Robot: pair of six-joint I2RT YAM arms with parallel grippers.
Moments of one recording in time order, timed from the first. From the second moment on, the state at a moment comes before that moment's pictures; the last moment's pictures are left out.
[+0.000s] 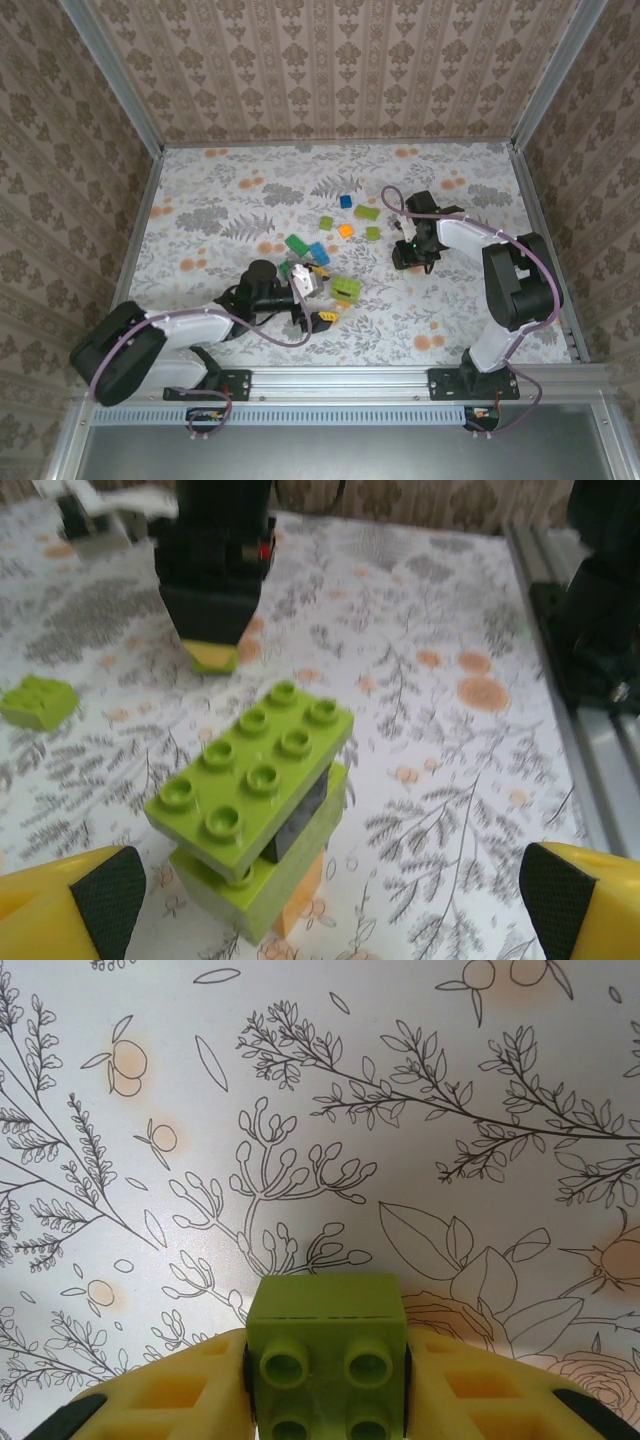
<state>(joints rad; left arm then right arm) -0.81 1.28 0.29 0.59 0.59 0.20 0.24 1.71 1.03 -0.69 -0.16 0.06</state>
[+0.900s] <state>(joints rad) -0.70 1.60 0.40 0.86 0.83 0.29 0.24 1.71 1.03 -0.69 -0.19 0.06</state>
